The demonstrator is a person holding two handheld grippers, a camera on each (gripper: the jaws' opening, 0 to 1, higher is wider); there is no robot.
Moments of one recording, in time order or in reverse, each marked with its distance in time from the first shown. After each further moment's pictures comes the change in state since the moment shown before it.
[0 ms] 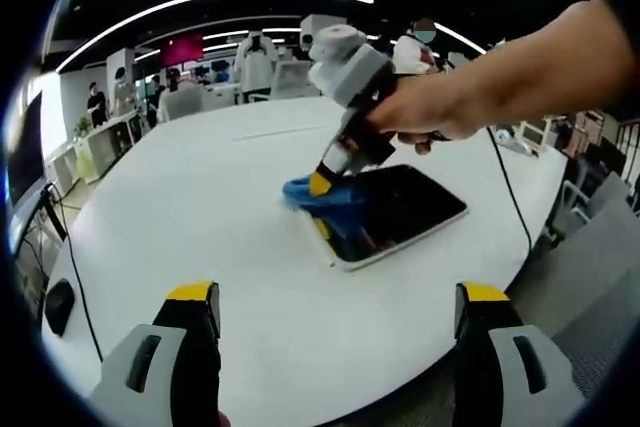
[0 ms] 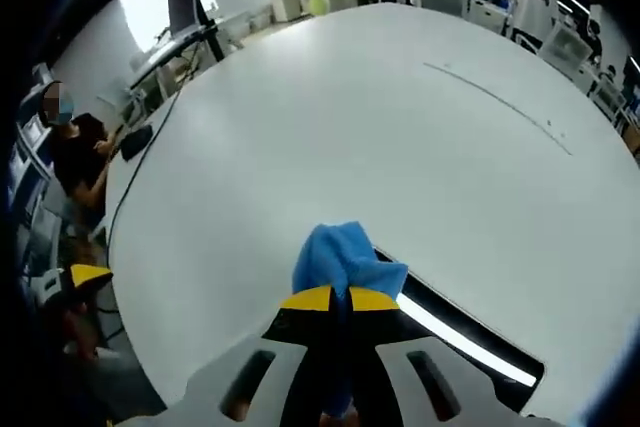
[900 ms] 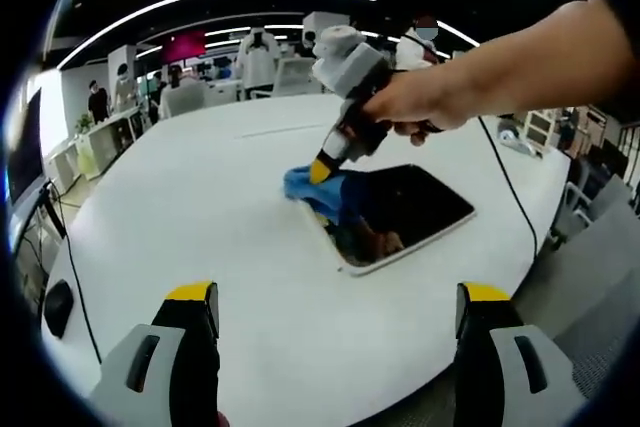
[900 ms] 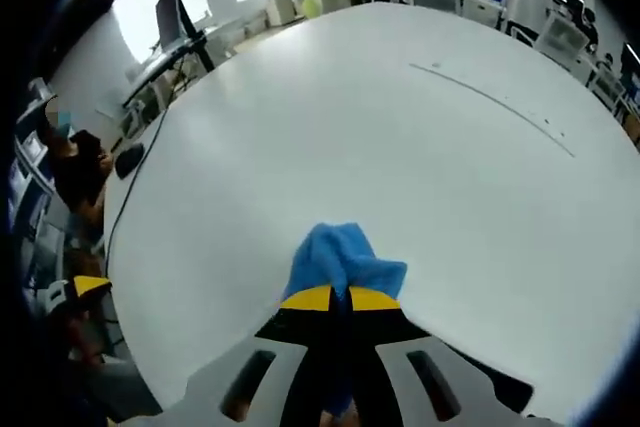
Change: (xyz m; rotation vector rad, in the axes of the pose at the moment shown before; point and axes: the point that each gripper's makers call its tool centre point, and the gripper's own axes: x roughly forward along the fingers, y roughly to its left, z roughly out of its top) left arm 0.006 0.008 0.002 -0.020 0.007 0.022; right arm 0.007 -0.026 0.007 0.021 -0.004 0.021
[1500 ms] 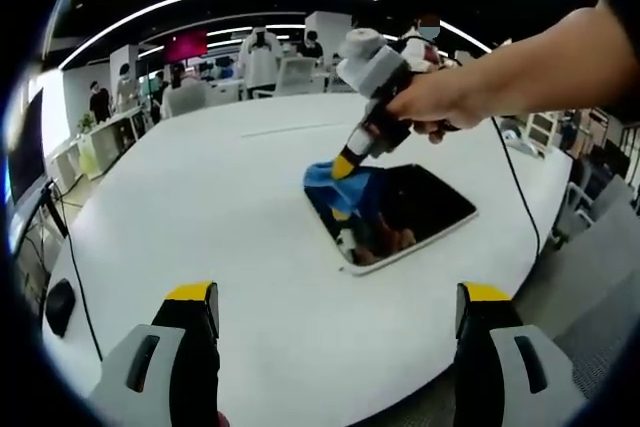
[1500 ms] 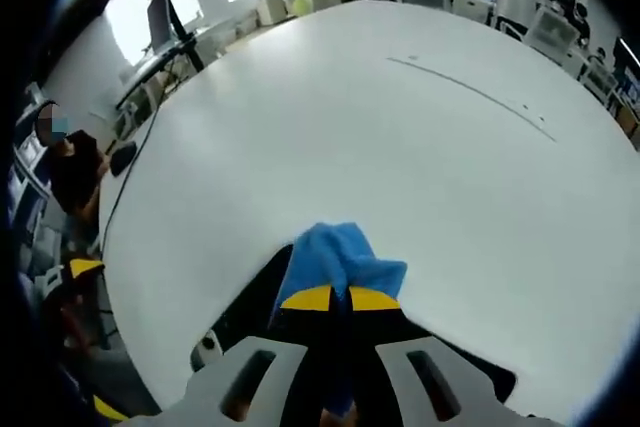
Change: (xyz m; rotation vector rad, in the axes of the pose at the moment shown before) left arm 0.001 -0.001 -0.002 0.006 0.007 0.003; right arm -0.015 -0.018 -0.015 0.018 0.012 -0.026
